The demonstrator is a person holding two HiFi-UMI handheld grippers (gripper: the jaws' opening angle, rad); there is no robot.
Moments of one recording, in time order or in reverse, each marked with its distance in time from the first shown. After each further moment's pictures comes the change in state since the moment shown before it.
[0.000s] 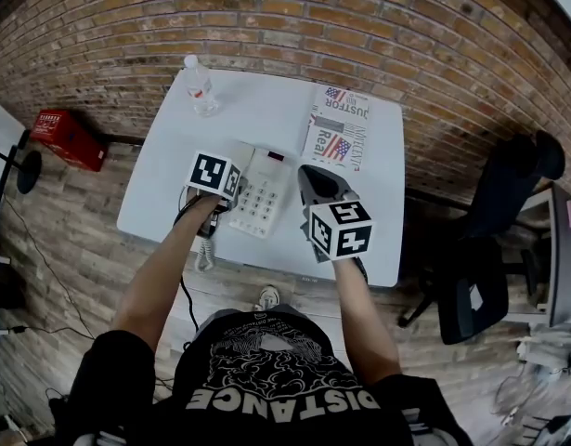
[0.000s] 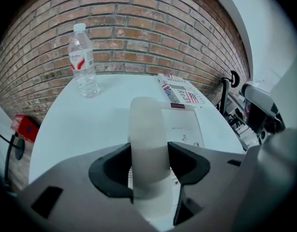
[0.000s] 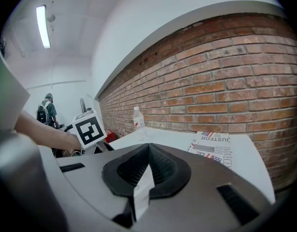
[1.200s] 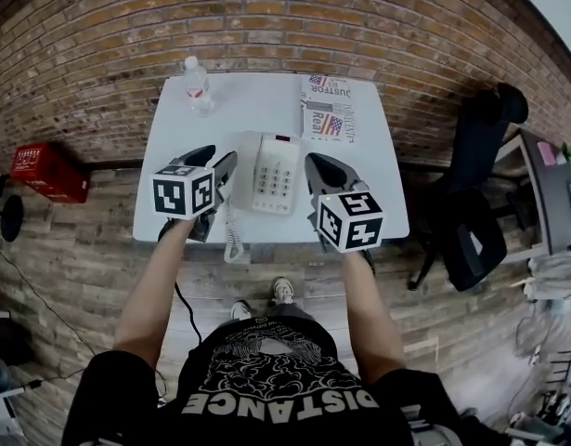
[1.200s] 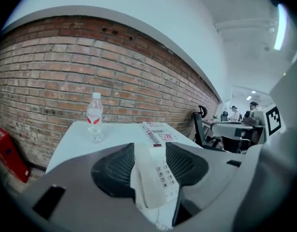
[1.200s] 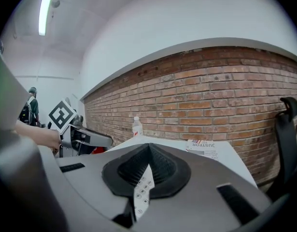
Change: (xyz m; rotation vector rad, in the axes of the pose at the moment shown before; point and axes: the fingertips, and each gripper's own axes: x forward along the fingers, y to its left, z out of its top) left arm -0.157 0.013 0.020 0.125 -0.535 -0.206; right arm -0.046 0.084 0.027 -0.010 -0.085 -0.226
